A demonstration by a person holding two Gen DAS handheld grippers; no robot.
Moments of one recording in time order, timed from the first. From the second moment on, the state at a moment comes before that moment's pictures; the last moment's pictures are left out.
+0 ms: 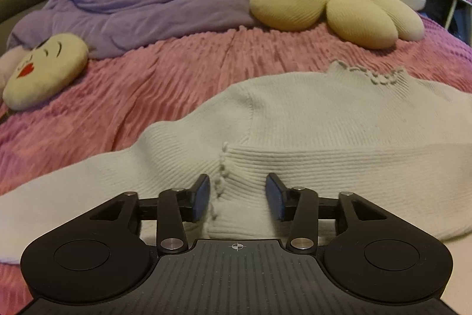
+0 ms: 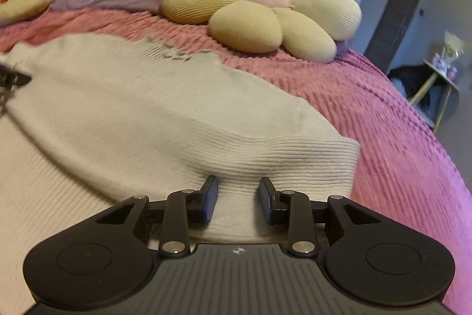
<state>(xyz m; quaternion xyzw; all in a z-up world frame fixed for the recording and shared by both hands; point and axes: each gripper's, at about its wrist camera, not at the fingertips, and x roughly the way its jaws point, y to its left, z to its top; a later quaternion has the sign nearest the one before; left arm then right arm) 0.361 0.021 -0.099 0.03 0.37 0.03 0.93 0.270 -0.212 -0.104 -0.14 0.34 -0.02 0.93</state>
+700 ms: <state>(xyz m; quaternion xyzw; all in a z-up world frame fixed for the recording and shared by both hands) 0.244 0.194 -0.063 -0.17 0.36 0.10 0.91 0.205 -0.185 -0.077 -0.17 0.34 -0.05 0.92</state>
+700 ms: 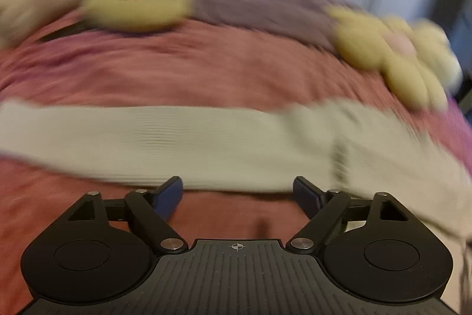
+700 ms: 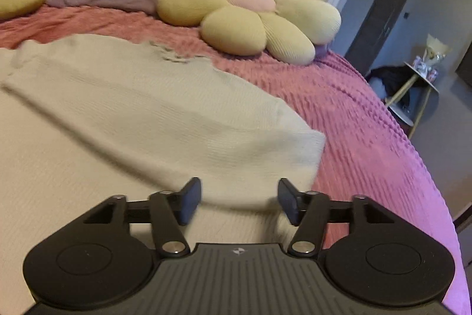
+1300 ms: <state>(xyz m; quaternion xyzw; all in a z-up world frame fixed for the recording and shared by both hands) 0.173 0.428 -0.124 -0.58 0.21 0.23 0.75 0.135 -0.140 -0.073 -0.12 0.34 -0.05 0.93</state>
